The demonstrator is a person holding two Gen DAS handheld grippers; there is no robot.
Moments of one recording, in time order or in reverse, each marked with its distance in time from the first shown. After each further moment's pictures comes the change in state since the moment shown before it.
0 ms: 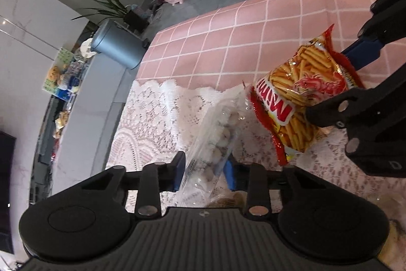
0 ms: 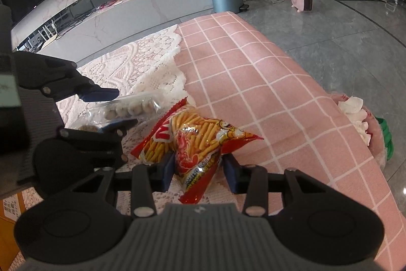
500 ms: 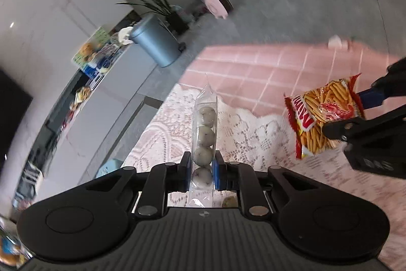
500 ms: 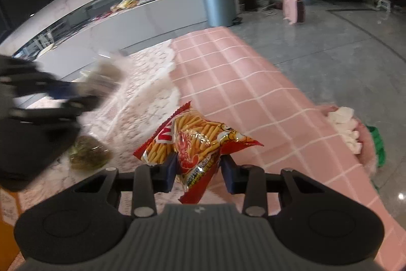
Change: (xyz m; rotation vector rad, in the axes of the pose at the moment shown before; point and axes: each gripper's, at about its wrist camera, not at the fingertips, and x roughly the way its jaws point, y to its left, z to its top) left arm -0.069 0.038 -0.008 -0.292 -0.077 0.045; right arm -0.016 -0.003 0.000 0.000 -0.074 -0.056
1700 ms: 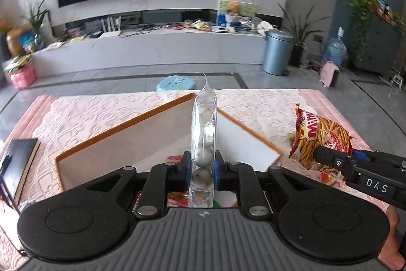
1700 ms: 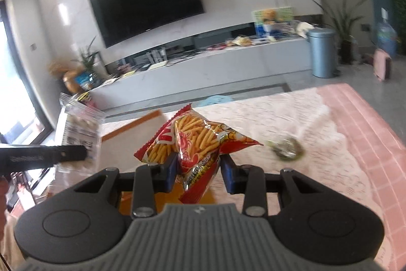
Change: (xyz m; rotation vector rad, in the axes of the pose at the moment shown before) left arm -0.242 0.135 -0.208 -0.925 0.012 0.138; right arm -0.186 0.178 -0.069 -0.215 -0.188 0.445
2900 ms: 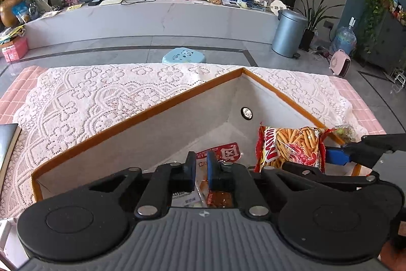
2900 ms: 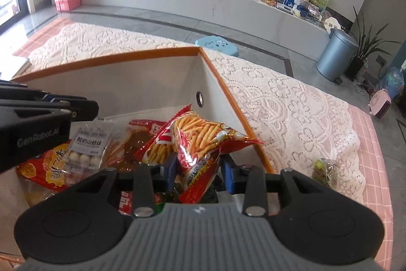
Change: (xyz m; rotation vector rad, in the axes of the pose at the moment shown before) left arm 0.088 0.074 -0.005 -0.043 0.126 -0.030; right arm 0.168 0.115 0.007 -0.391 0.365 -0.210
